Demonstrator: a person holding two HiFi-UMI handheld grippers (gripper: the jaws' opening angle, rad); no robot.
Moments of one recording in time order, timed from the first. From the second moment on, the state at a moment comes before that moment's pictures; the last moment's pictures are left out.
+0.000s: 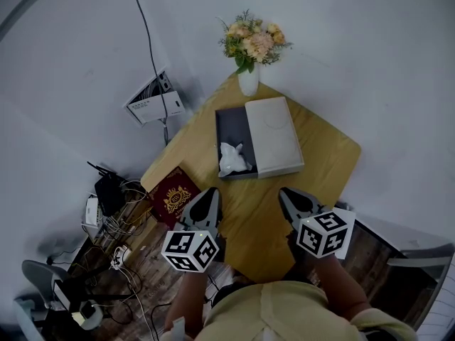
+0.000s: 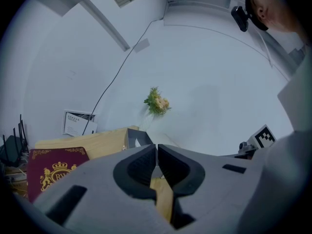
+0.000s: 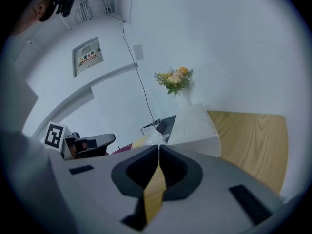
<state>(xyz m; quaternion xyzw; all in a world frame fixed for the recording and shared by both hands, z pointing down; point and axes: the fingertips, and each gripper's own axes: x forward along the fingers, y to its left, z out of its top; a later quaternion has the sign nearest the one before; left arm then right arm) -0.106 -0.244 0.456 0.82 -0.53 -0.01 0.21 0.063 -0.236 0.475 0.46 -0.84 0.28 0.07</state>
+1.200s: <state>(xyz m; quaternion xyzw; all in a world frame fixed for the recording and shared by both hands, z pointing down) -0.125 -0.164 0.448 0.83 -0.51 -0.01 0.22 0.047 -0.174 0.456 0.47 -0.84 0.25 0.06</state>
